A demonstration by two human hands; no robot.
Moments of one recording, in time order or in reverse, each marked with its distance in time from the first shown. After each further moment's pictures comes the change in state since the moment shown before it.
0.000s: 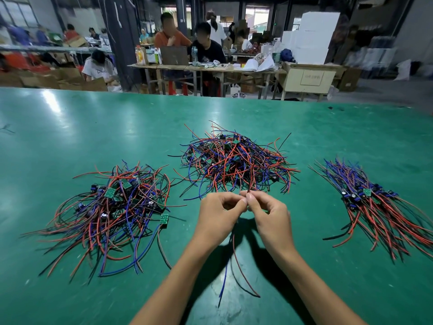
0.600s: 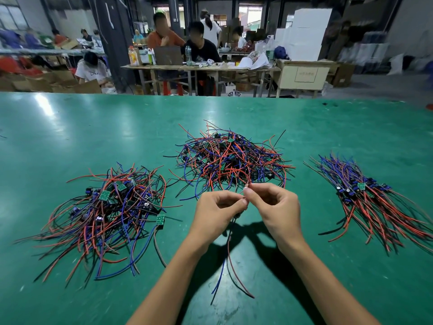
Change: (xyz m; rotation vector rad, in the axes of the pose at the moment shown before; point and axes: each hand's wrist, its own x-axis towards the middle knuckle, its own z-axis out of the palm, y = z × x) left_hand -0.001 0.002 -0.004 -0.135 -0.113 -0.097; right_hand 0.014 0.002 -0.018 0.133 0.046 -0.036
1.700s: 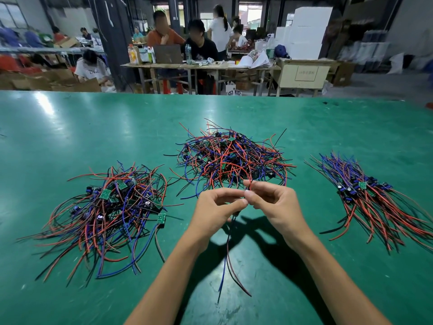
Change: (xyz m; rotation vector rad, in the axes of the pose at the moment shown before) left_hand -0.002 0.007 -0.006 -0.010 -0.006 -0.081; right_hand 0.005 -0.010 -0.010 0.108 -0.252 0.080
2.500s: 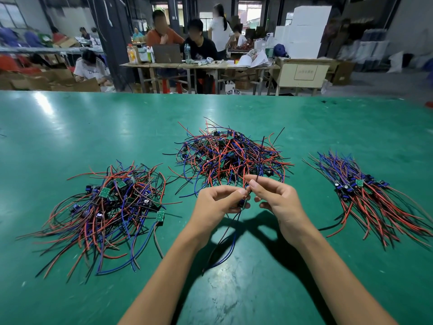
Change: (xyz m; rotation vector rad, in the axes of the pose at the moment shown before) left_hand -0.003 0.008 0.006 -0.197 -0.072 0.001; right_hand -0.003 -0.012 -0.003 0.075 0.030 0.168
